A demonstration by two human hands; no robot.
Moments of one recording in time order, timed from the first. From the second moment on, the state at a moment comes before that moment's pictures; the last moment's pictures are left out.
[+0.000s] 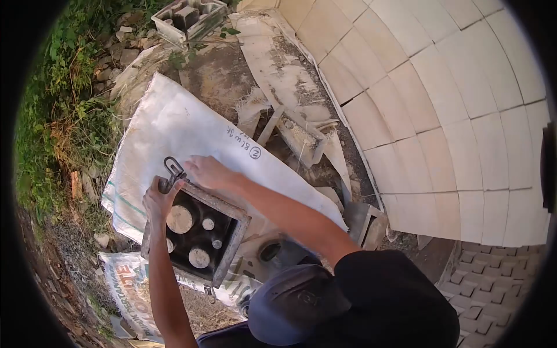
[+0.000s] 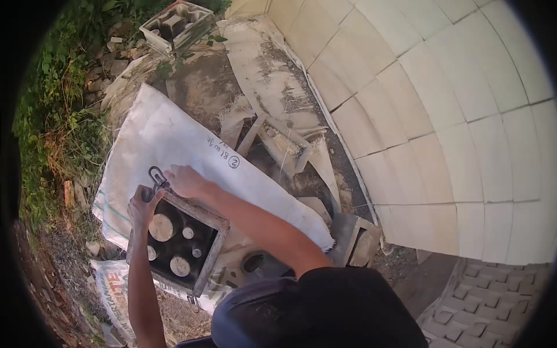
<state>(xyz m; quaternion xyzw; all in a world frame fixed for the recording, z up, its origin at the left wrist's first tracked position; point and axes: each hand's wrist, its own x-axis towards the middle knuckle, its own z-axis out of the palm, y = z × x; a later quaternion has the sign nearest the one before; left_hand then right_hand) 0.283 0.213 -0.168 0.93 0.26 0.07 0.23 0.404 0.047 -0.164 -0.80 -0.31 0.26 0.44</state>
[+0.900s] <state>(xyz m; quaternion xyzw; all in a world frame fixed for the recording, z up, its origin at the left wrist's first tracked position) 0.151 -0.106 -0.204 0.93 0.12 -0.30 0.18 0.119 -0.500 -0.137 -0.93 0.29 0.16 0.13</state>
